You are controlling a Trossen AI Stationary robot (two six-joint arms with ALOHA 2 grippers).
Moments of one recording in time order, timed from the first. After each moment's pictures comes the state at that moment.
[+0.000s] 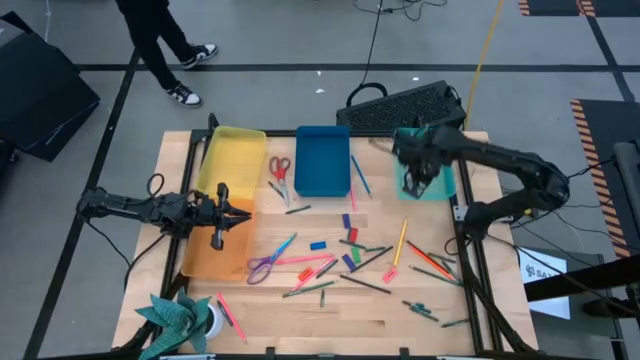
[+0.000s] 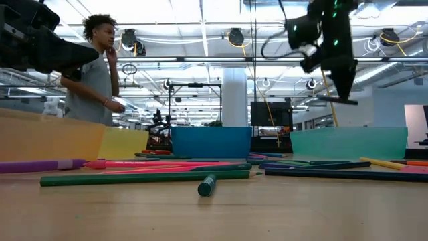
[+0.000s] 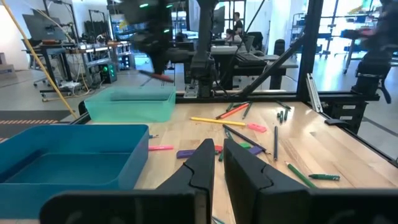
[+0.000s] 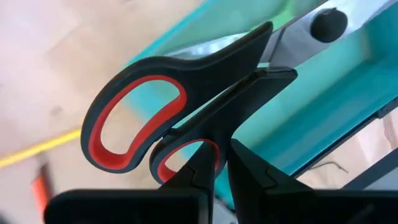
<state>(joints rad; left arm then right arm) -0.17 0.06 0.01 0.06 -0.16 0.02 -0.56 1.37 1.10 -1.35 0.22 0.10</state>
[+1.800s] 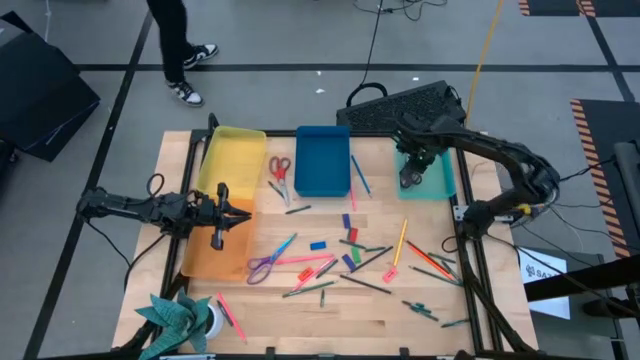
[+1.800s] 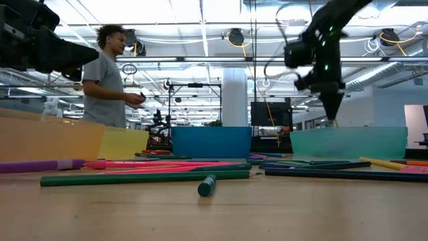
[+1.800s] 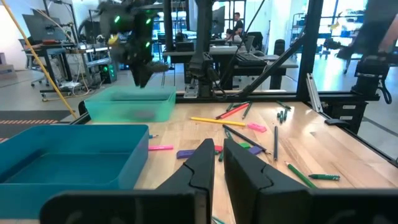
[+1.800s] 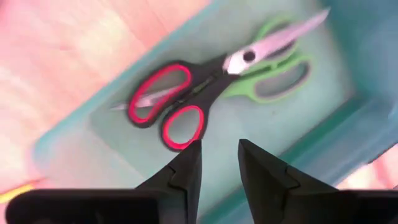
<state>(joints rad) -0.17 0.06 0.01 0.06 -0.16 0.02 -0.73 1.42 1.04 -1.10 0.21 -0.10</state>
